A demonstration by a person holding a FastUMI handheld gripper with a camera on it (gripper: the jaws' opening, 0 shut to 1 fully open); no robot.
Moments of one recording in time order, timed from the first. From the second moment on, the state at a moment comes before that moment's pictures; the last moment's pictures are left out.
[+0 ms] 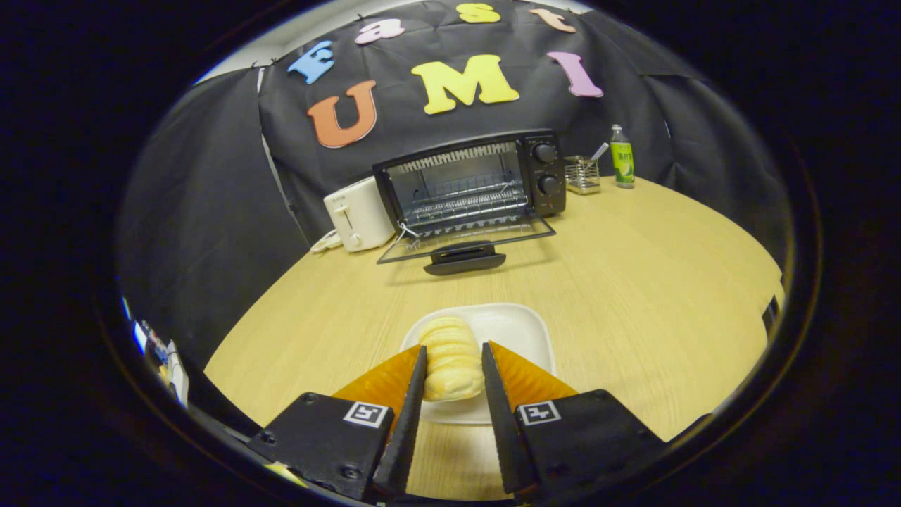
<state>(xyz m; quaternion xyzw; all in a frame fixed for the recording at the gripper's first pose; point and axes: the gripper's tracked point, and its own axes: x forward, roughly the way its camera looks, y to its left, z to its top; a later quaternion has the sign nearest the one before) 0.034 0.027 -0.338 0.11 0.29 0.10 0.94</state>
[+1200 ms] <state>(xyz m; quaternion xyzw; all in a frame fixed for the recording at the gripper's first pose) 0.105 0.039 -0.258 0.48 0.23 0.12 0.84</state>
